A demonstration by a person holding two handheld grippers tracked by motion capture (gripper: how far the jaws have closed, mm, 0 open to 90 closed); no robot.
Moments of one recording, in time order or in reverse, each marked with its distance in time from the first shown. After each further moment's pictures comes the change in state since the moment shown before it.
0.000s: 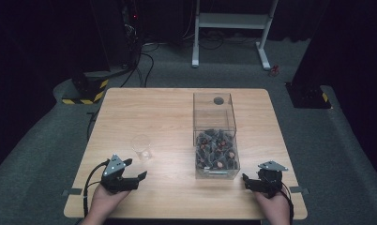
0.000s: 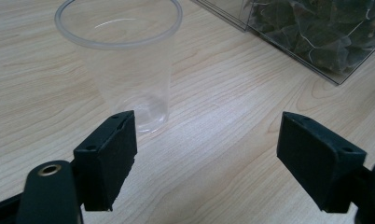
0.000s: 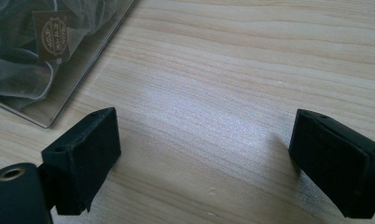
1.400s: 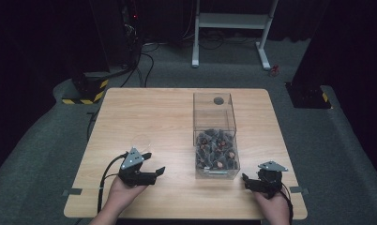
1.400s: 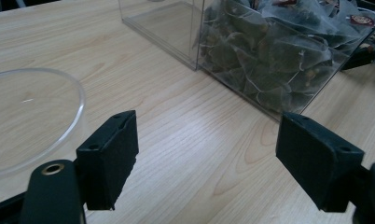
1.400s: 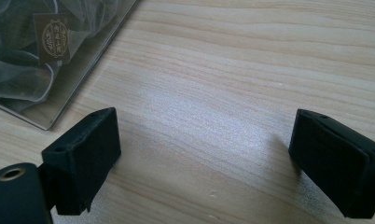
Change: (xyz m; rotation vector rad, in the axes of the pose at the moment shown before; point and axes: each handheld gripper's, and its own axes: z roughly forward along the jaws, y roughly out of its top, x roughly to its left) left arm -0.033 0.042 0.026 -0.043 -0.107 0.045; right arm 0.001 0.000 0.001 -0.007 -0.004 0.006
